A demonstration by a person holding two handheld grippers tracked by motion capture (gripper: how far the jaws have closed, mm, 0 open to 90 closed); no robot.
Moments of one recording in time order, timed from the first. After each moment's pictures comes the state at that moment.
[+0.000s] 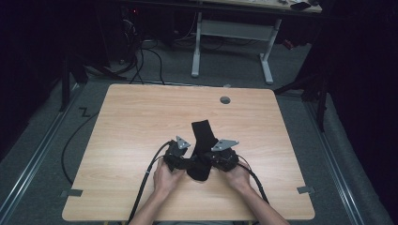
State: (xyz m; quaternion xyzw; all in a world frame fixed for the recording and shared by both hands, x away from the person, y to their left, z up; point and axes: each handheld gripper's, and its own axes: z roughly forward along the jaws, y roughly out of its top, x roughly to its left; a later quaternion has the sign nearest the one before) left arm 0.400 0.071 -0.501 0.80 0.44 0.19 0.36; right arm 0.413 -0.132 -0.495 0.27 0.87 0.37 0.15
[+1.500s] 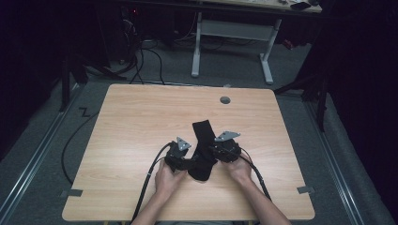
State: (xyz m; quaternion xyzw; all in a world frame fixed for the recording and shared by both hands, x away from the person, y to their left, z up) left arm 0.398 0.067 -0.505 0.79 0.45 0.19 0.37; right arm 0.441 -0.140 -0.493 0.32 0.86 0.35 0.18
